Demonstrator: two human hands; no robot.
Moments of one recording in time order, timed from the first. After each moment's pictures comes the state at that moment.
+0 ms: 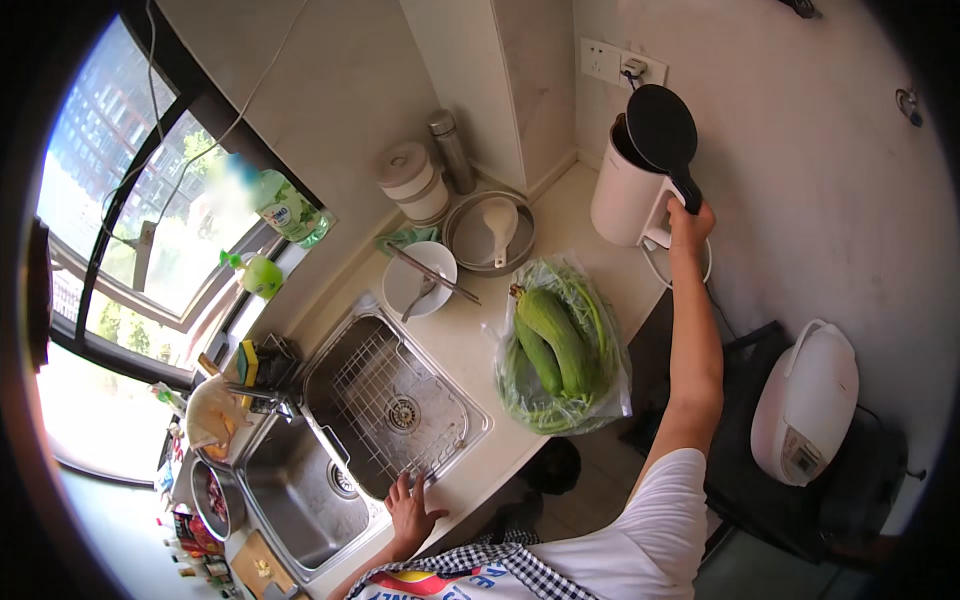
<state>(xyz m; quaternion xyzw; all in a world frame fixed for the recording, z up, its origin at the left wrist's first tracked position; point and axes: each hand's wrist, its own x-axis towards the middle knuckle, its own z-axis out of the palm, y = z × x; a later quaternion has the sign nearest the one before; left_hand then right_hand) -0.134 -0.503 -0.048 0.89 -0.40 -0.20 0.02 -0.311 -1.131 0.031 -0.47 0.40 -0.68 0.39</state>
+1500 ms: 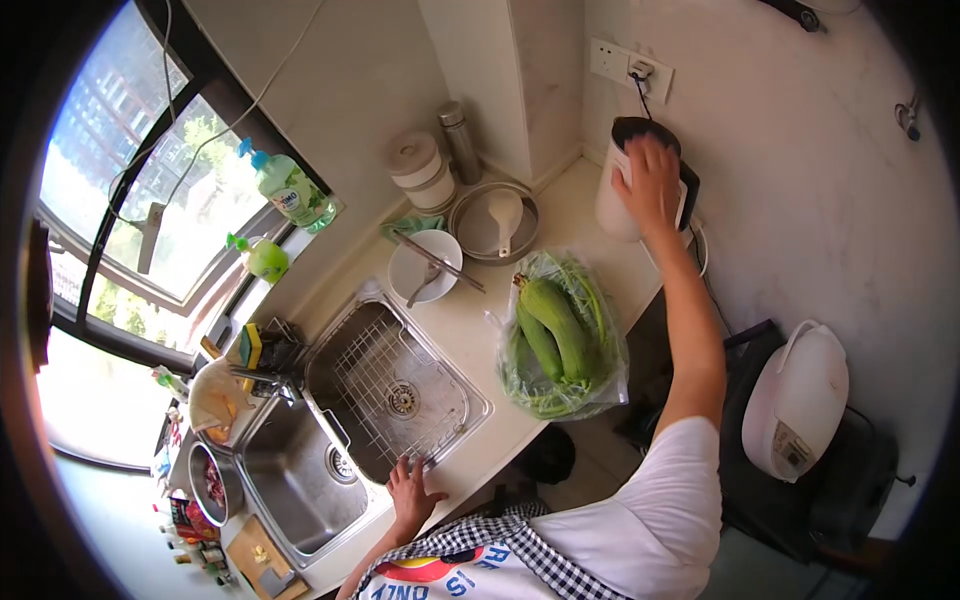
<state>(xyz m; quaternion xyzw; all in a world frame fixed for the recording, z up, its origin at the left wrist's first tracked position) -0.134 -0.504 -0.059 0.91 -0.38 -0.17 0.06 -0.257 -1.107 0.098 -0.83 0.32 -0.41 -0.21</state>
